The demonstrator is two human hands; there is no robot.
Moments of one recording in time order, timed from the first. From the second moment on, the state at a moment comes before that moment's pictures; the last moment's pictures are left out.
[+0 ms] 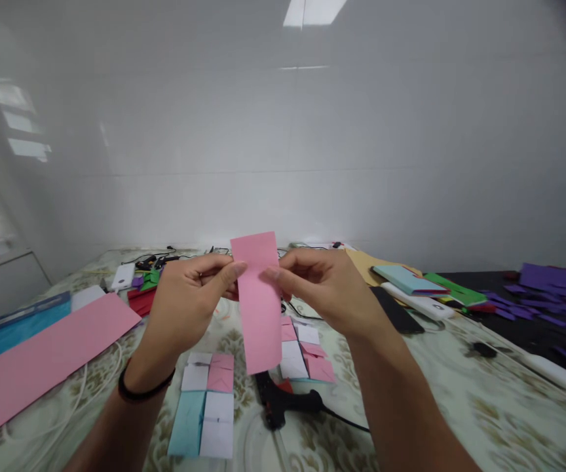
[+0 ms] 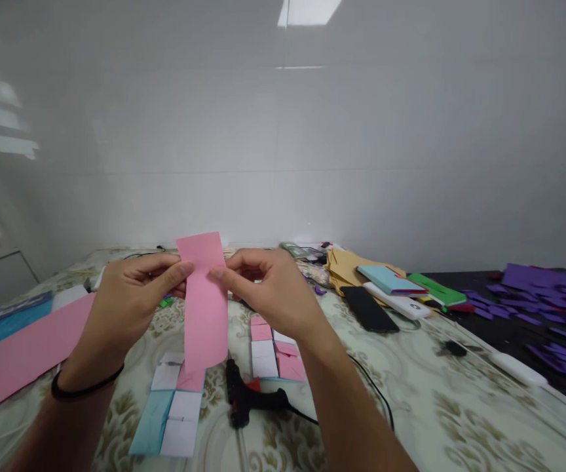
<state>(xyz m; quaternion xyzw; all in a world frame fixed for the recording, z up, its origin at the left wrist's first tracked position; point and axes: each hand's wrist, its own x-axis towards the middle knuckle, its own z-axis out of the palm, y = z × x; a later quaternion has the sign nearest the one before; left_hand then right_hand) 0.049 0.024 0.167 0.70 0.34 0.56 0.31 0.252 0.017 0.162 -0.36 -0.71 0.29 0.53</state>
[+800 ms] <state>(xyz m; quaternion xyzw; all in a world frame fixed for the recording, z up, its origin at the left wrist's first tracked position) 0.044 0.034 0.163 0.69 0.31 0.55 0.36 0.255 0.021 0.161 -0.41 -0.72 0.30 0.48</state>
